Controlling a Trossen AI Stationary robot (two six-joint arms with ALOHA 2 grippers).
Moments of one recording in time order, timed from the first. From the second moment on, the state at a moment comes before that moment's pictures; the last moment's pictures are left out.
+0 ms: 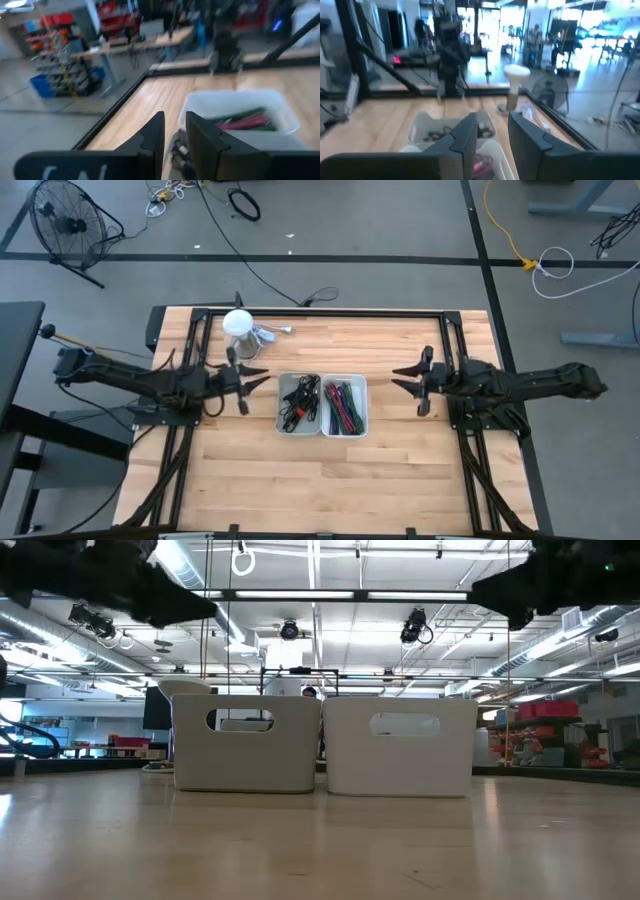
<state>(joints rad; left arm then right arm) -0.14 0.70 0.29 0.33 -0.50 0.15 0.05 0.50 0.28 0.19 0.20 -0.06</state>
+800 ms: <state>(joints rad) -0.14 0.59 0.04 0.44 -0.33 0.04 0.05 0.41 0.04 0.25 0.14 0.07</state>
